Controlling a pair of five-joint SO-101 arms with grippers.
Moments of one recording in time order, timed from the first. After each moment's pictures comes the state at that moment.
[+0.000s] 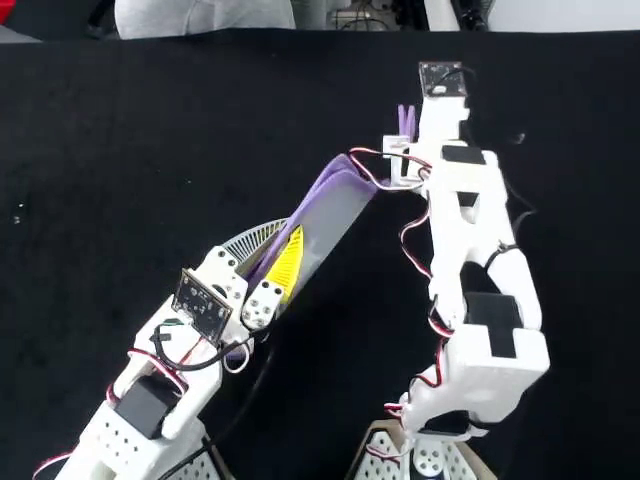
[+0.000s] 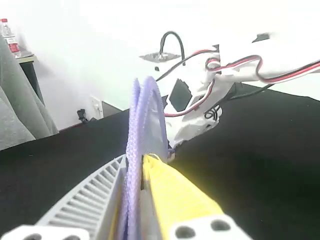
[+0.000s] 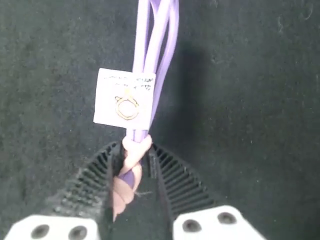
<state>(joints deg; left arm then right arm) 28.8 -101.8 84.4 18.2 -5.1 6.5 16.0 11.6 44.0 5.8</state>
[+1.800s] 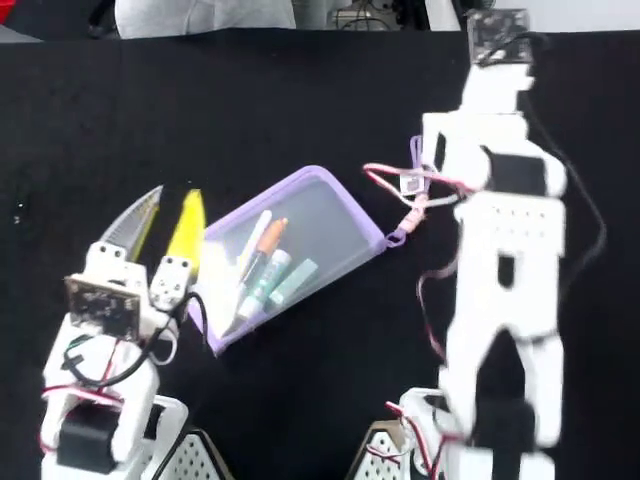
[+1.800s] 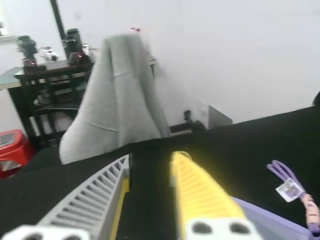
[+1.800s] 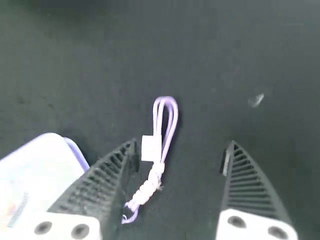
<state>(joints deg) 3.8 -104.6 66.9 42.9 -8.6 6.2 -20.4 8.9 61.0 5.6</state>
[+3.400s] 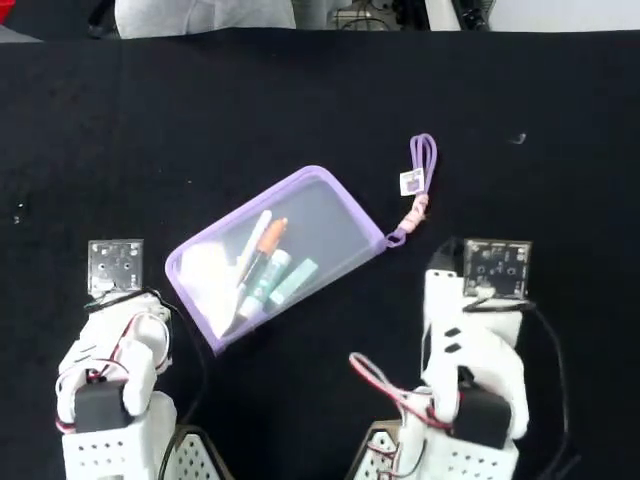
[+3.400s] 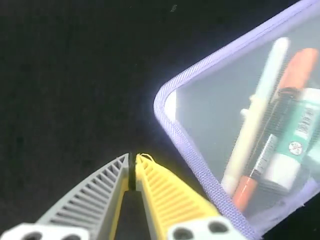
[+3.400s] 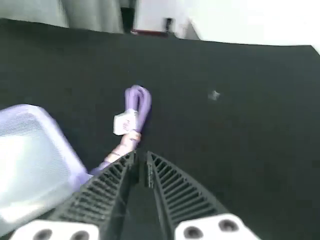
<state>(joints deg) -12.8 -104.5 85.1 72.2 -4.6 15.5 -103.3 81.8 56.6 10.4</state>
